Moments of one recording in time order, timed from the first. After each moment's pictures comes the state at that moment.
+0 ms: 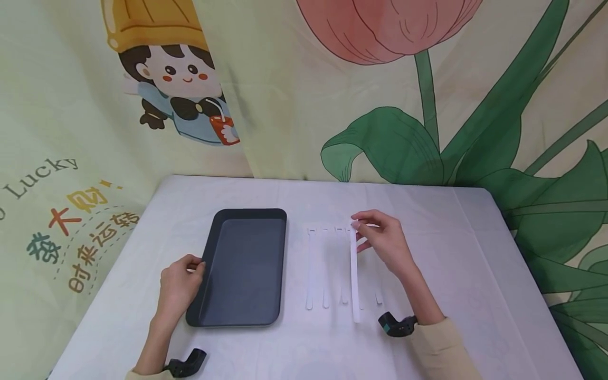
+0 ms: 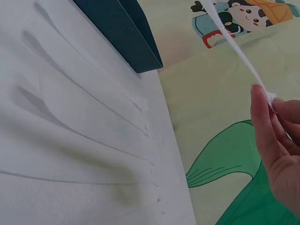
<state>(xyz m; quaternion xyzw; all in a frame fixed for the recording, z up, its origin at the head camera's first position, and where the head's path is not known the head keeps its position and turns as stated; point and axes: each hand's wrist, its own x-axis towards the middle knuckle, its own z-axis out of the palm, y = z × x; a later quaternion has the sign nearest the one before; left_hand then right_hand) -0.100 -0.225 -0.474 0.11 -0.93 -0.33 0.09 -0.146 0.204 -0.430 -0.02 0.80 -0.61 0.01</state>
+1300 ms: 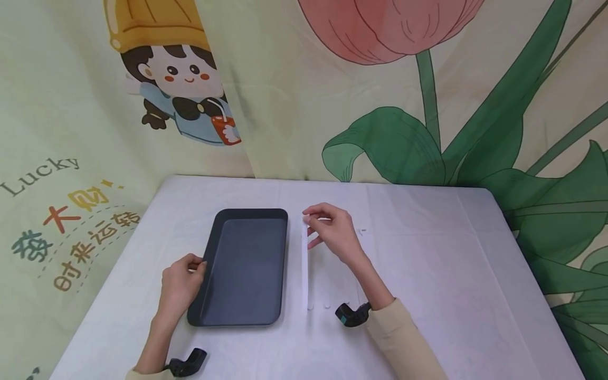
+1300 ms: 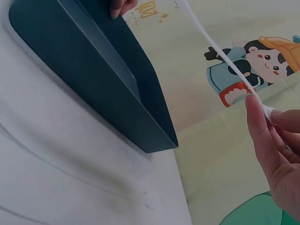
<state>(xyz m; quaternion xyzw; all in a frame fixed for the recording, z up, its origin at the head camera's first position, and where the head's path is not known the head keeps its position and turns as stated) -0.101 -0.226 -0.479 0.11 -0.93 -0.33 0.09 -0.167 0.113 -0.425 -0.09 0.75 -0.66 0.04</state>
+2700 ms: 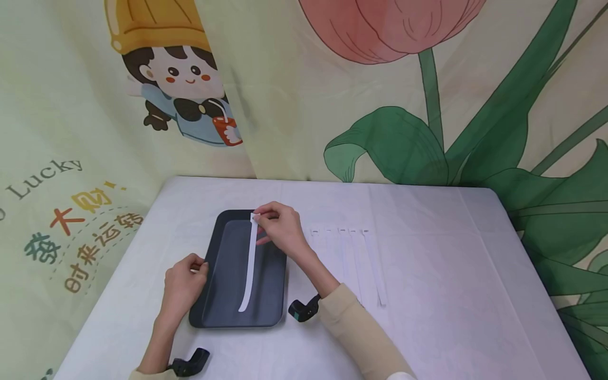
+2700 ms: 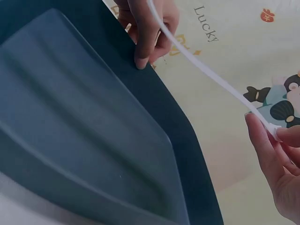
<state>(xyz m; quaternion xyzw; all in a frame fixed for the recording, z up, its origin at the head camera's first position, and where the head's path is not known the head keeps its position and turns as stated) -0.102 -0.225 -0.477 0.10 -0.93 -0.34 0.09 -0.188 0.008 -0.432 -0.10 0.69 -0.71 0.08</state>
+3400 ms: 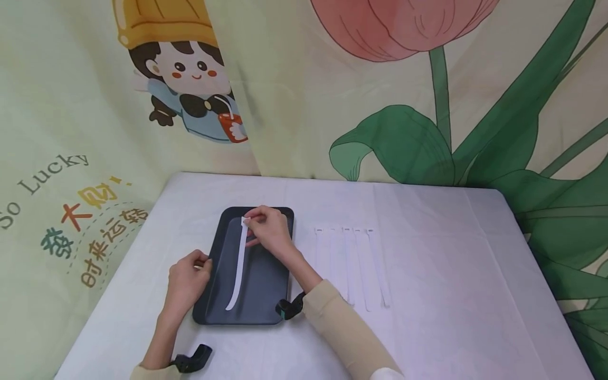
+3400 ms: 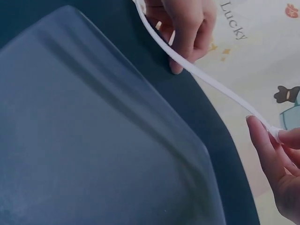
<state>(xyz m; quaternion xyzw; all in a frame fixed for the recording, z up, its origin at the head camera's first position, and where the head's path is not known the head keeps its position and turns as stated) -0.101 -0.227 -0.478 0.10 -0.93 -0.34 0.10 -0.195 -0.033 -0.457 -0.11 0.68 -0.71 0.11</state>
